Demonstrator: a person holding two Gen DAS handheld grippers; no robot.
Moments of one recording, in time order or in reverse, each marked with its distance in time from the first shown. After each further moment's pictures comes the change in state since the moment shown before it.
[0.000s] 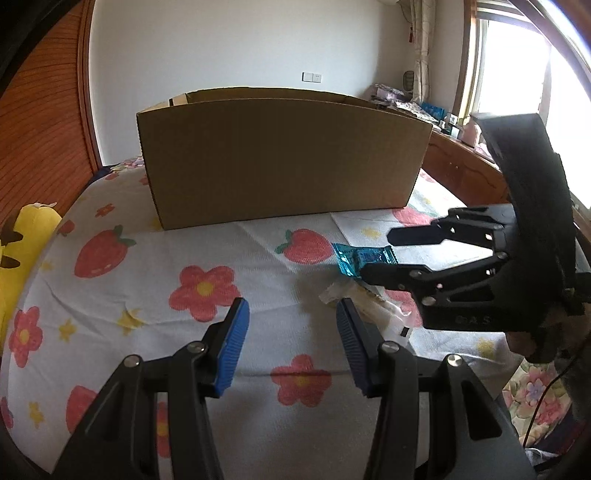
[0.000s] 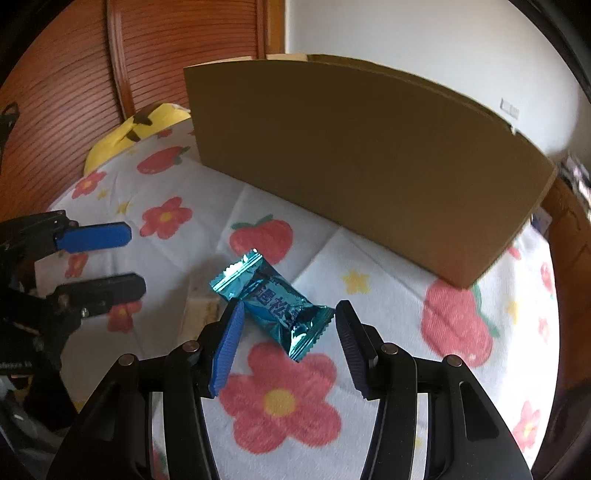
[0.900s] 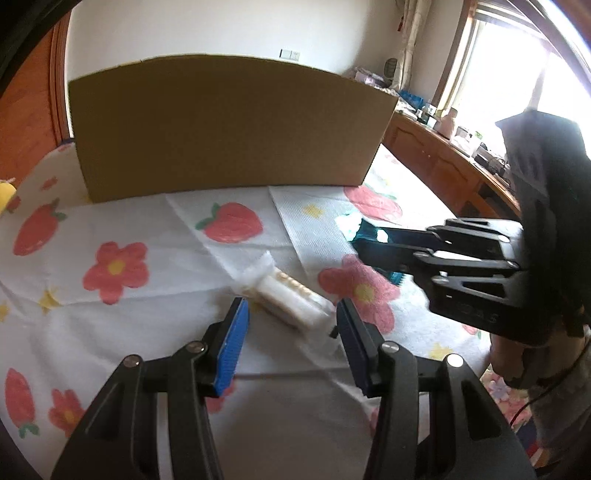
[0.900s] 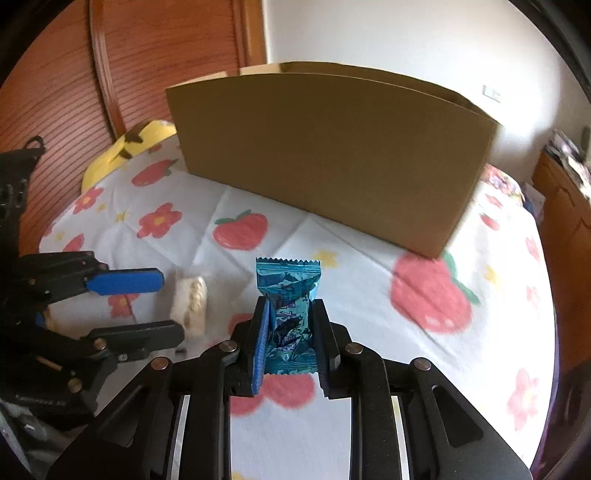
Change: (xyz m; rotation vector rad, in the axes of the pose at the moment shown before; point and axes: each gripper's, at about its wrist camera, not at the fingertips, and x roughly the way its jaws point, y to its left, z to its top) left arm 0.028 -0.034 0.005 -0.053 0.108 -0.149; right arm -0.028 -0.025 -0.028 0.127 -0.034 0.007
